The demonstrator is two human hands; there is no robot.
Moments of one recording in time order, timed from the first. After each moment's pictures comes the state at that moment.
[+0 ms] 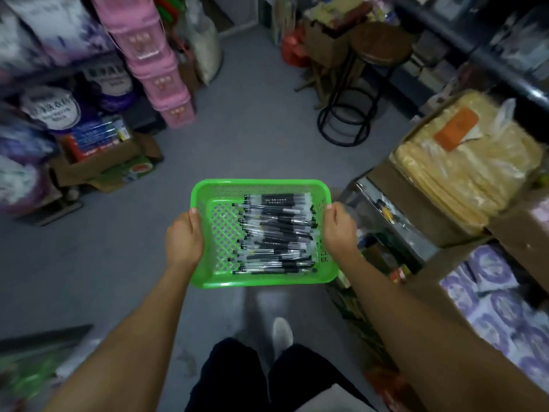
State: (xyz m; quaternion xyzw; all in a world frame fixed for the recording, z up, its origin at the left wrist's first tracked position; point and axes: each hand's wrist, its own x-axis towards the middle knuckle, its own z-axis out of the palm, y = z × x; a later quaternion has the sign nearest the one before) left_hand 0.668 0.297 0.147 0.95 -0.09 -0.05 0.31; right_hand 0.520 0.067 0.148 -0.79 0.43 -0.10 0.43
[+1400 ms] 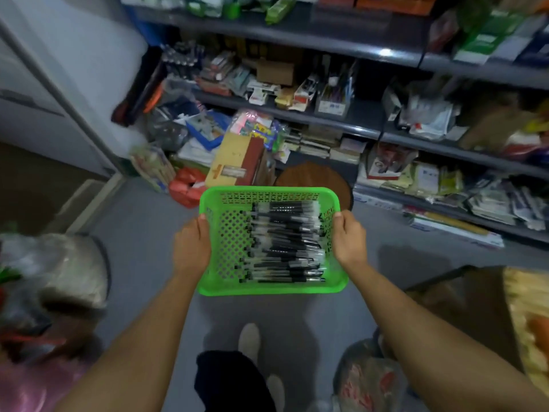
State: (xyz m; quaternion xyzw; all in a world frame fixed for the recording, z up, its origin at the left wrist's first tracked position) left_hand 1.332 -0.430 0.185 0.84 -0.43 -0.12 0.30; right_hand 1.070 -0.522 0.173 -0.61 0.65 -0.30 0.33
